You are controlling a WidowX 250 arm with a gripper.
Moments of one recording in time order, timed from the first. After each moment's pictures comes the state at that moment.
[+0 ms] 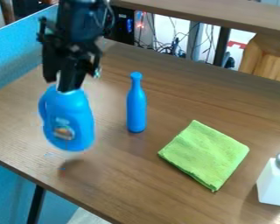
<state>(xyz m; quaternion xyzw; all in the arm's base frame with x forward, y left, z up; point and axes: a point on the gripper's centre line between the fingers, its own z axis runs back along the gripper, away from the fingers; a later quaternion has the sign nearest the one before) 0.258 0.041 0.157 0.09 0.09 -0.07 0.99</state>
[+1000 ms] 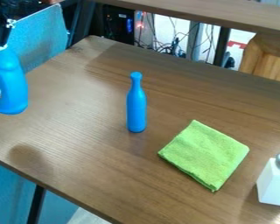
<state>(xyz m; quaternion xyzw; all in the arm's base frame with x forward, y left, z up) 0.263 0.163 0.184 0.08 0.17 -0.17 0.97</state>
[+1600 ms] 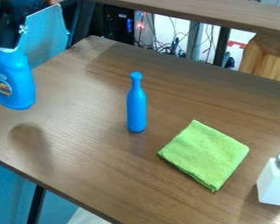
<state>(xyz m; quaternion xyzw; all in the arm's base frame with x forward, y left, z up) 0.292 0.179 0.162 0.09 0.17 -0.16 0.97</state>
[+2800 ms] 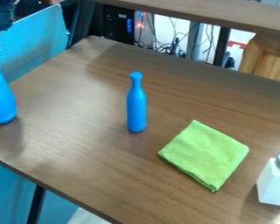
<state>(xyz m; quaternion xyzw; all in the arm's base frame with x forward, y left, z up) 0.269 0.221 0.129 0.06 0.16 -0.13 0.98</state>
